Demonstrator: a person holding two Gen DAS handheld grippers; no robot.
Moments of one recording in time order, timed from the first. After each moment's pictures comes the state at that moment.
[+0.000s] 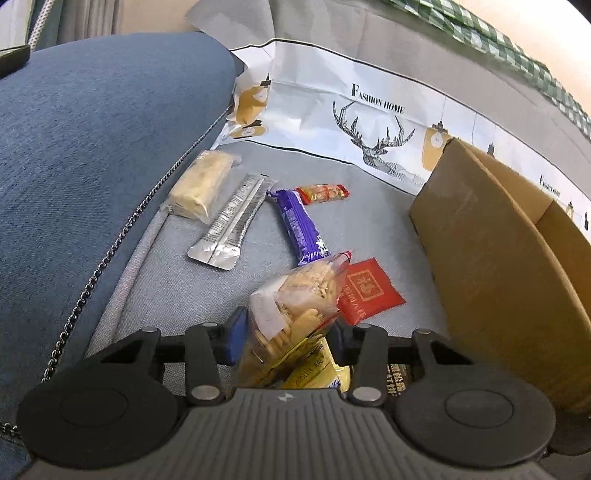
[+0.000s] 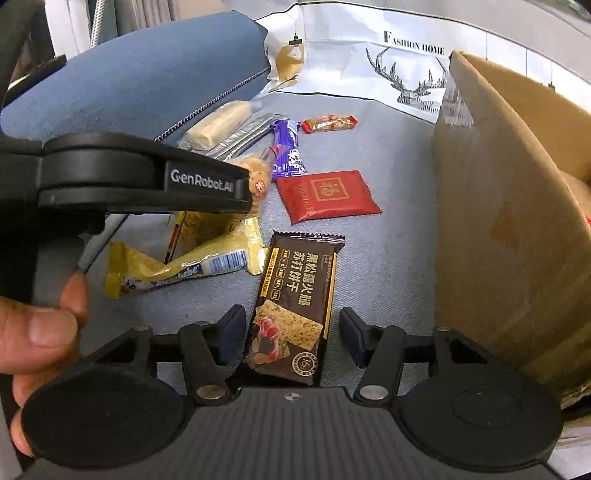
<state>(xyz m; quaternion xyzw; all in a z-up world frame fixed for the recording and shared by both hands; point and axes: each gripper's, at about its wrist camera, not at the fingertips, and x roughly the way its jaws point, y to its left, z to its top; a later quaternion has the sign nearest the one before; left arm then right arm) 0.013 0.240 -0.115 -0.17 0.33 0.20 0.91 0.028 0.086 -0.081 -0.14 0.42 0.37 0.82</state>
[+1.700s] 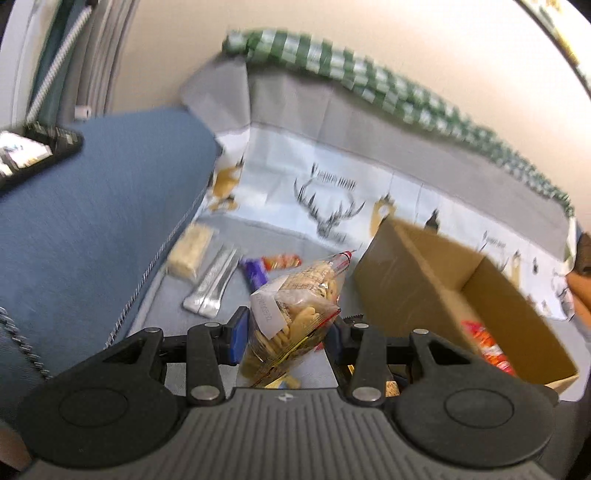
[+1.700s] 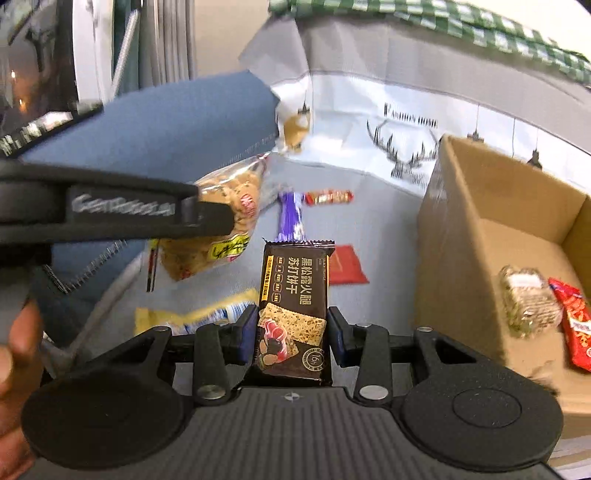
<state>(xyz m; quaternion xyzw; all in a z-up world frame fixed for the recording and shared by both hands) -0.066 0.214 -0.045 -0.18 0.21 0.16 0.95 0.002 0.062 -0.024 -0.12 0.32 0.38 0.86</state>
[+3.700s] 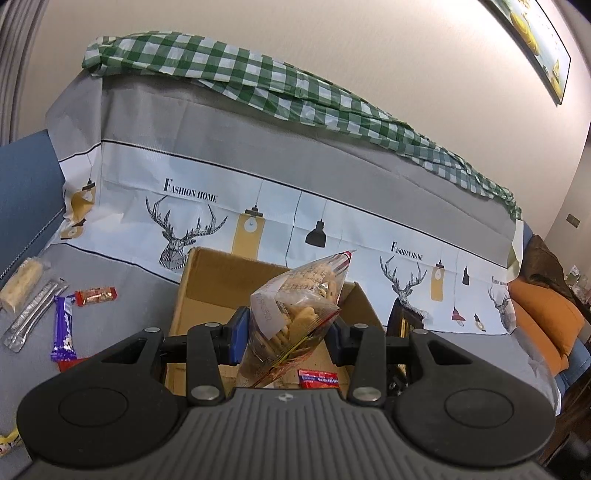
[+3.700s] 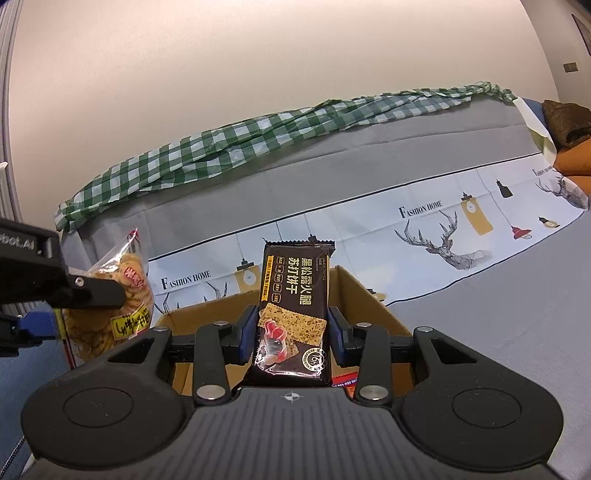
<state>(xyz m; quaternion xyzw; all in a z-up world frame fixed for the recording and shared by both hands) 0.094 0.044 0.047 -0.20 0.22 0.08 0.95 0.131 -0.161 0.012 0.11 0.18 0.18 0.96</state>
